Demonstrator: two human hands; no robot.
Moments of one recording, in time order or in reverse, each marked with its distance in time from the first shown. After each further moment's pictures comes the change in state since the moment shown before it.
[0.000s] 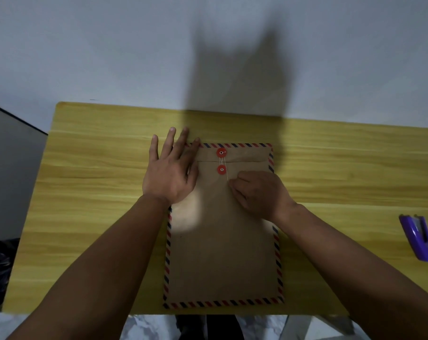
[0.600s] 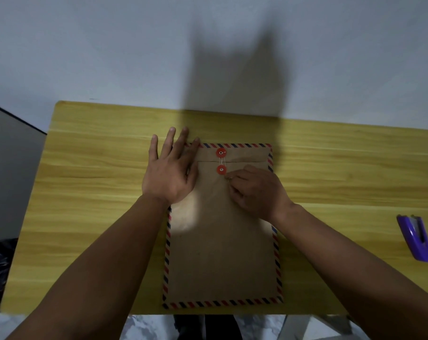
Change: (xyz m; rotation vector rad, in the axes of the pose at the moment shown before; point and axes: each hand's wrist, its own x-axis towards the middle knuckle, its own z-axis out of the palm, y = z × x) left_hand 0.000 0.000 -0.003 -0.013 -0.023 -0.002; right_hand 0.003 -0.003 0.002 0.016 0.049 0.005
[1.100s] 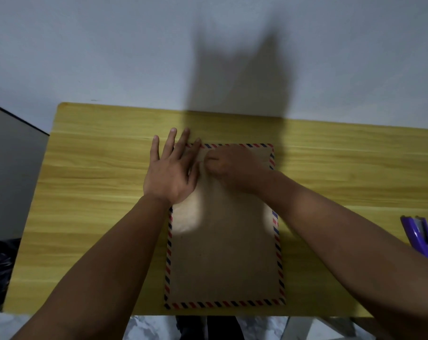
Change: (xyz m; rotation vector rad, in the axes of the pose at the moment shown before) left_hand 0.000 0.001 0.002 0.024 0.006 -0.004; right_hand 0.079 -0.002 -0.004 -0.105 -0.365 -0.218
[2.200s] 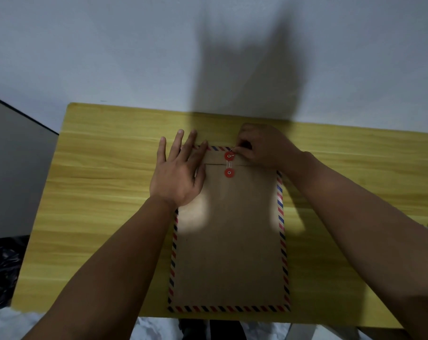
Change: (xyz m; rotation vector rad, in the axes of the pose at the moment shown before) left_hand 0.000 -0.001 0.004 -0.012 0.033 0.007; right_hand -0.005 0.061 -0.021 0.340 0.011 0.330
